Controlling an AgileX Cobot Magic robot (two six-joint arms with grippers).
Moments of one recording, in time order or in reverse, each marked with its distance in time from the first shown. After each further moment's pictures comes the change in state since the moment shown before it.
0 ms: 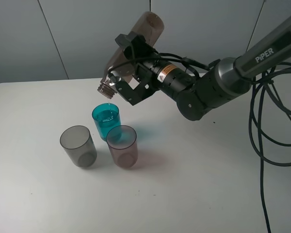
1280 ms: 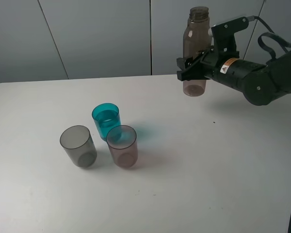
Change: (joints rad) left arm 0.000 0.000 0.000 0.000 0.000 0.000; right arm -0.337 -0.228 0.221 -0.109 0.337 2.020
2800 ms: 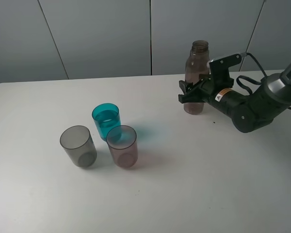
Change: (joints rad) left arm 0.000 0.000 0.000 0.000 0.000 -0.002; right arm -0.033 0.295 0.002 0.038 -0.302 -0.024
